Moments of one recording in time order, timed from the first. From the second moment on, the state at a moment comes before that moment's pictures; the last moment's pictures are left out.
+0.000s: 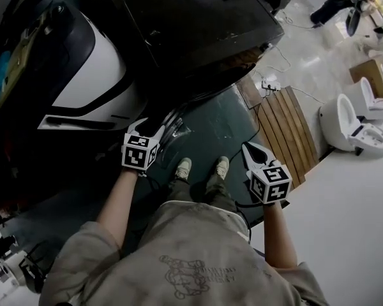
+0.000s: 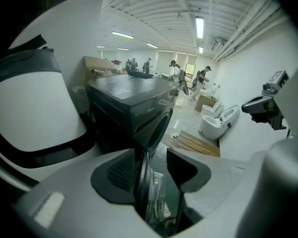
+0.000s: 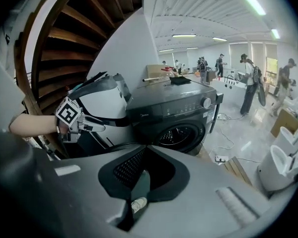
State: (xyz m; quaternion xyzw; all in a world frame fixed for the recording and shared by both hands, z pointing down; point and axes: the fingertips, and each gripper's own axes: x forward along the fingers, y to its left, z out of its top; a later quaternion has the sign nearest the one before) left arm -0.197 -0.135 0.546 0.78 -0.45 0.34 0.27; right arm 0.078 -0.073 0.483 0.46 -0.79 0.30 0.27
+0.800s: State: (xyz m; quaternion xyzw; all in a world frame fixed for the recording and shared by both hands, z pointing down) left arm -0.202 -0.115 0.629 0.69 -0.52 0.39 0.32; right arm 0.078 -0.125 0.547 0.30 -0.85 0.27 0.34
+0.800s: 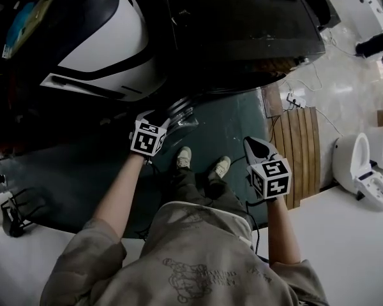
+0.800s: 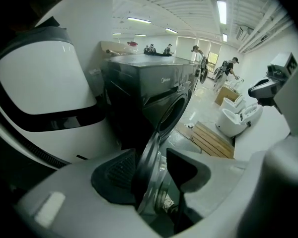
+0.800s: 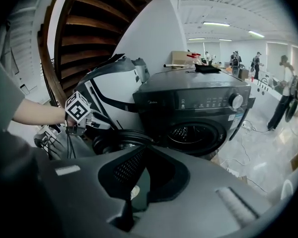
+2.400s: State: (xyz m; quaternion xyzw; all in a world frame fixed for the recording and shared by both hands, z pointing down) left arm -0.201 -0.104 0.711 0.68 -0.47 0.43 0.38; right arm 0.076 -0.099 0.604 0.30 -0.84 0.29 0.36
